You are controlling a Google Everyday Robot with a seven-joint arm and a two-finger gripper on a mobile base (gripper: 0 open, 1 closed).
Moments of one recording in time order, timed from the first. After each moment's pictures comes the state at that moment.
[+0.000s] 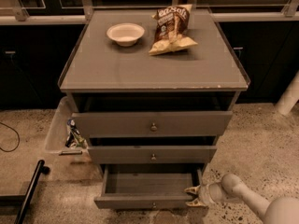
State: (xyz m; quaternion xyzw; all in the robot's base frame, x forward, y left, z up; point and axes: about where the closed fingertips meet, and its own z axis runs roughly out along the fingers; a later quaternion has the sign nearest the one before) arm 0.506 -0.232 0.169 -0.72 0.59 0.16 0.32
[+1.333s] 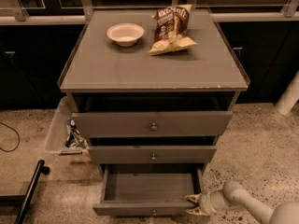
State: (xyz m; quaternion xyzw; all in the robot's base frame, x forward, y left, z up) arm 0.460 -0.232 0.156 -0.73 0.58 0.19 0.31
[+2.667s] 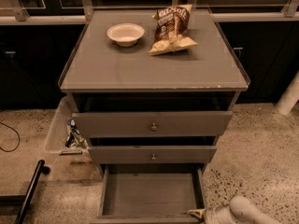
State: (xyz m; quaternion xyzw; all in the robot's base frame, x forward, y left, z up) arm 0.391 -0.238 0.158 -0.73 0.57 0.20 0.30
